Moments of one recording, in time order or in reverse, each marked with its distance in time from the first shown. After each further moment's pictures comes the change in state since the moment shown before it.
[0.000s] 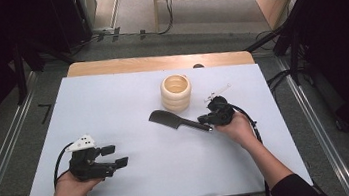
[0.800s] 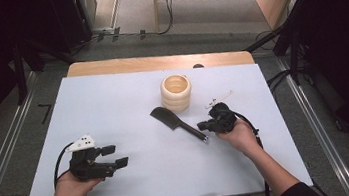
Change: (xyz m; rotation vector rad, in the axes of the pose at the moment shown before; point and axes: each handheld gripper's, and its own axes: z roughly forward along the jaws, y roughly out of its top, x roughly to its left) left arm 0.000 0.000 0.000 -0.005 -0.005 0.000; right arm 0.019 -0.014 -0.012 -0.034 0.031 -0.005
